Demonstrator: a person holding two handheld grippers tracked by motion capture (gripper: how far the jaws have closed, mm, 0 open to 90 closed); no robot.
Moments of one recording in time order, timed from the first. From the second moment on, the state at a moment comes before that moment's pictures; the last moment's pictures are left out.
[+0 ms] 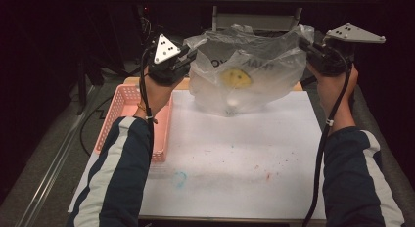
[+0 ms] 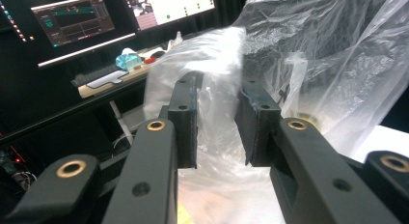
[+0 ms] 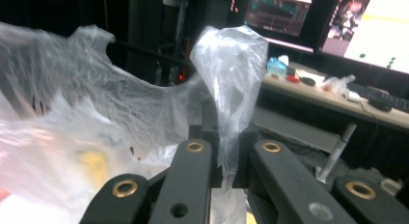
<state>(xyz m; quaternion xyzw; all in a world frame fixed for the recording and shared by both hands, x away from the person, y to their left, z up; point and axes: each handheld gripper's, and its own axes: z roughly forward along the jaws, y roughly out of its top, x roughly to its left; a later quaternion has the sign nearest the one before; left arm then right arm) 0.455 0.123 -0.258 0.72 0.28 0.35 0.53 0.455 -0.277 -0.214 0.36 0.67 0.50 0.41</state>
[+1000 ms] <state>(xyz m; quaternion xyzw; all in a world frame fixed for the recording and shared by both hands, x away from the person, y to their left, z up) 0.442 0.115 -0.299 0.75 0.27 0.35 0.50 0.448 -0.278 -0.264 0.35 0.68 0.49 0.43</state>
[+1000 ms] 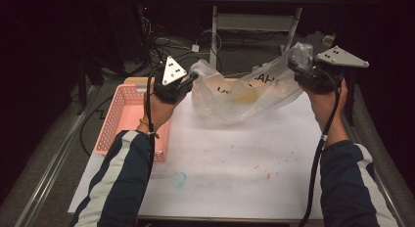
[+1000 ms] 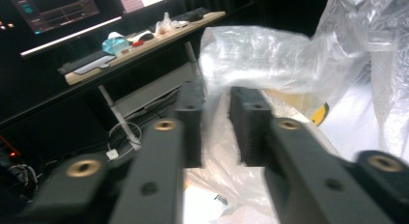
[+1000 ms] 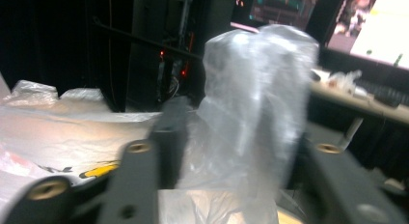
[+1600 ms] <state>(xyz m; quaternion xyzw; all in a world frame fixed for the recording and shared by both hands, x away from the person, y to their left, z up) 0.456 0.134 -0.291 0.73 0.31 0.38 0.48 0.408 -0.283 -0.259 0.31 0.67 0.50 0.46</state>
